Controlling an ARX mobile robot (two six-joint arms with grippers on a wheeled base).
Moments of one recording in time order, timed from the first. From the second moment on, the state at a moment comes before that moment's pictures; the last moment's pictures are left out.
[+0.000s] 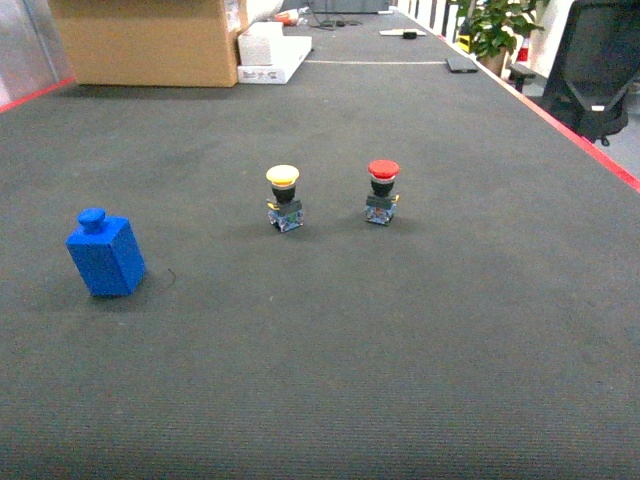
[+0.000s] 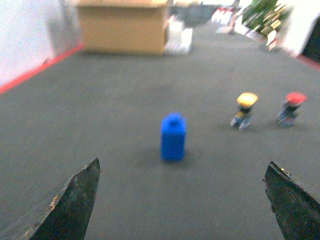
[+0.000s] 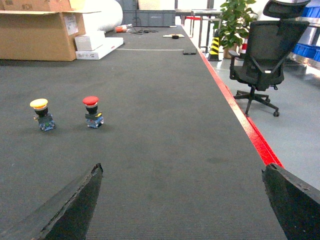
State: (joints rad) left arm -0.02 0.02 0.02 -0.06 -0.05 -0.02; right arm 0.00 0.01 0.01 0.00 0.00 0.00
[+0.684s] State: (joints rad) left arm -0.03 1.33 0.40 0.57 -0.05 -0.13; right arm 0.00 0.01 0.01 -0.01 0.00 0.00
